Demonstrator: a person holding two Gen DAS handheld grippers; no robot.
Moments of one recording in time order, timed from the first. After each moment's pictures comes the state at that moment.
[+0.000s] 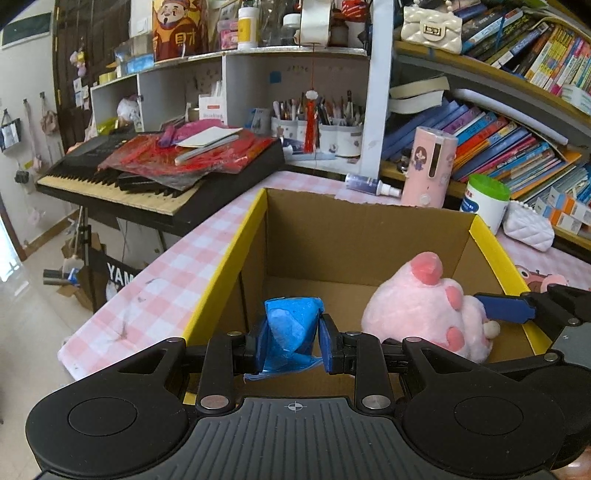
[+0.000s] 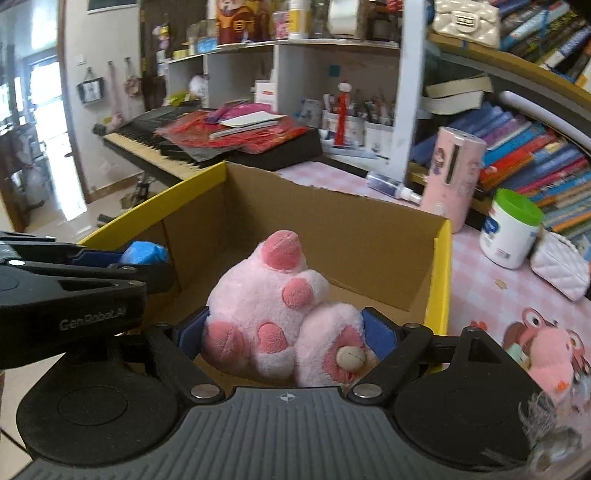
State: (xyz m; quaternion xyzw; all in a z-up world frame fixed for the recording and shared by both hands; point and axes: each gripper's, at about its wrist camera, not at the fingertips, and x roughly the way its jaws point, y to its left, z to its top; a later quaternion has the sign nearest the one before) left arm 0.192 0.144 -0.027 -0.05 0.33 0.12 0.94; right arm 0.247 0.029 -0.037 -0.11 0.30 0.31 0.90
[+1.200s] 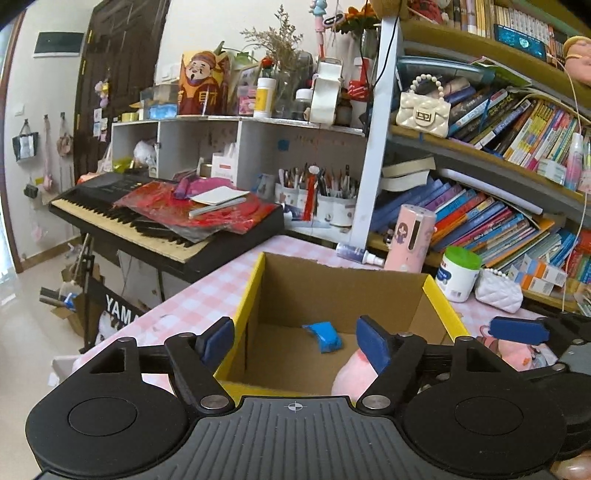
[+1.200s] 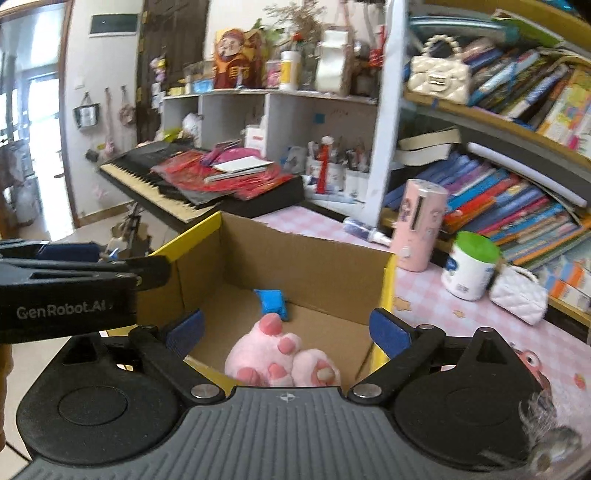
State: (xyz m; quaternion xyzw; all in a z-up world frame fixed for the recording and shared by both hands) left arm 0.127 0.137 0.013 -0.09 0.22 0.12 0.96; right arm 0.189 0.002 0.013 -0.10 0.24 0.27 0.93
